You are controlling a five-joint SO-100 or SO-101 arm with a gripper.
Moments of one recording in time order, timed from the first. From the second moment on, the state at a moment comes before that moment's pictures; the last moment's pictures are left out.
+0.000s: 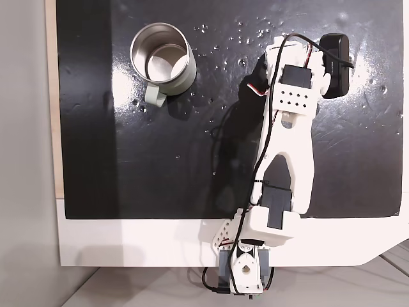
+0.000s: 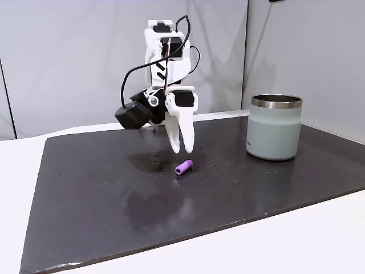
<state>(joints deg) 8.0 66.0 76.7 57.0 -18.0</state>
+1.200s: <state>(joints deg) 8.1 55.6 69.2 56.4 -19.1</state>
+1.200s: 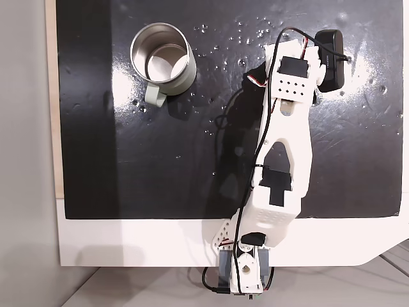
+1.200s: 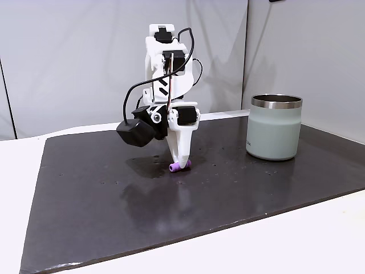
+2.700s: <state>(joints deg) -15.0 59.7 32.4 77.8 -9.1</state>
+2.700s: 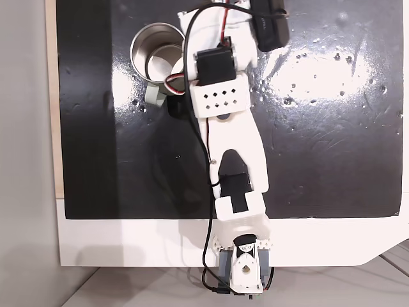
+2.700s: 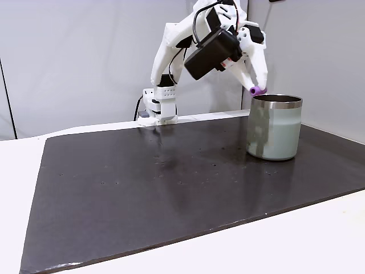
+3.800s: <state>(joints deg) -25.4 59.7 28.1 84.6 -7.6</state>
